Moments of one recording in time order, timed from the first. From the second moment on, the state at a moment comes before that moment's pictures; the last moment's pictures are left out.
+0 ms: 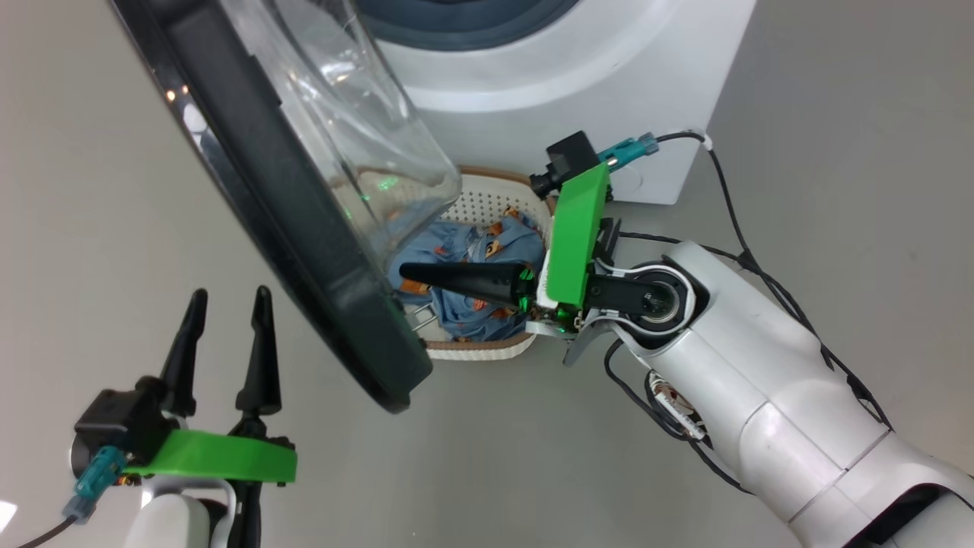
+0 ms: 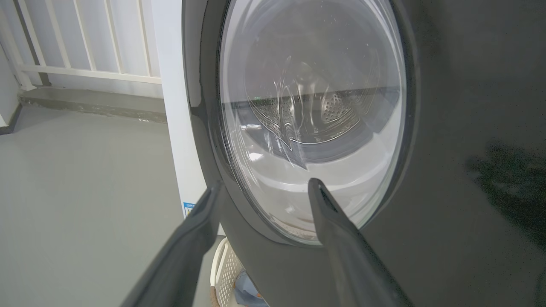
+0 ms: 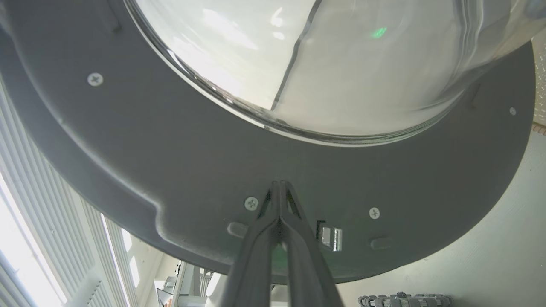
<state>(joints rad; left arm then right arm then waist) -0.25 0.03 -0.05 0.20 -0.28 -0.13 -0.25 -0.97 -0.09 0.76 0.64 1.81 0.13 0.68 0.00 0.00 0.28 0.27</state>
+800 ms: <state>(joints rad) -0.11 0.07 0.04 0.23 -0.24 -0.13 -0.25 -0.67 -0.20 0.66 0.45 1.91 0.13 0.49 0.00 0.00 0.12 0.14</state>
